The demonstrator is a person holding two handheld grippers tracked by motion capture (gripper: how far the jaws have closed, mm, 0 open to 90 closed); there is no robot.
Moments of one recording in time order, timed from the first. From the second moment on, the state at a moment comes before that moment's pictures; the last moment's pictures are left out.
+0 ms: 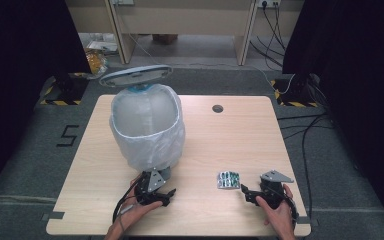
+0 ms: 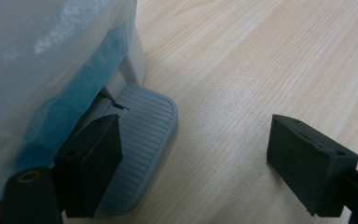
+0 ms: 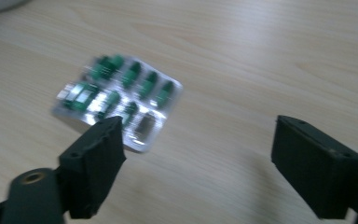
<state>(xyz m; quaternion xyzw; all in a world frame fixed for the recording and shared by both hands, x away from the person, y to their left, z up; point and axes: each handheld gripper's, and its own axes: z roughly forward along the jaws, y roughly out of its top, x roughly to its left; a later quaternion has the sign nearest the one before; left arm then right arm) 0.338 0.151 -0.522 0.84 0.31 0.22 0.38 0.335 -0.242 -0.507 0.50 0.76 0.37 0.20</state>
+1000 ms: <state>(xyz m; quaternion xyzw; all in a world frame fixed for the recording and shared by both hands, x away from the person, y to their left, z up) 0.338 0.151 -0.522 0.84 0.31 0.22 0.38 0.357 -0.164 -0.516 0.54 0.73 0.35 0.23</state>
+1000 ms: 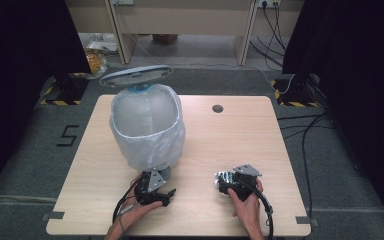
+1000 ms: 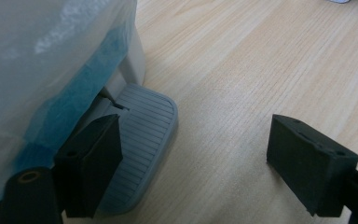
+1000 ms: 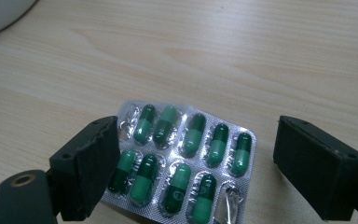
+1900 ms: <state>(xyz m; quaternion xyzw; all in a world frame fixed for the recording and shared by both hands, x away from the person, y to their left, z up) 0.338 0.151 -0.522 0.84 0.31 0.22 0.38 0.356 -0.156 -0.517 0.50 0.76 0.33 0.23</state>
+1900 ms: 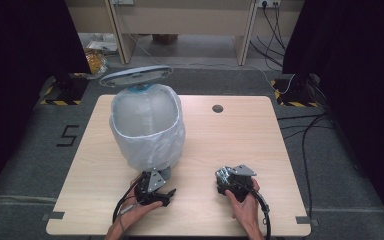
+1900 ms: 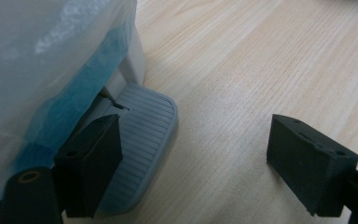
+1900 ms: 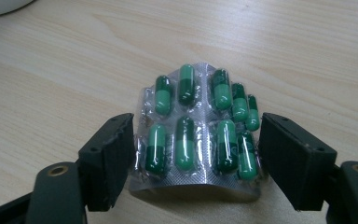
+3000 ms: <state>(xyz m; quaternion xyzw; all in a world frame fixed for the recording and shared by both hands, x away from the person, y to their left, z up) 0.338 0.151 -0.522 0.84 0.31 0.22 0.38 0.390 -0.160 -0.448 0.46 0.76 0.41 0.22</state>
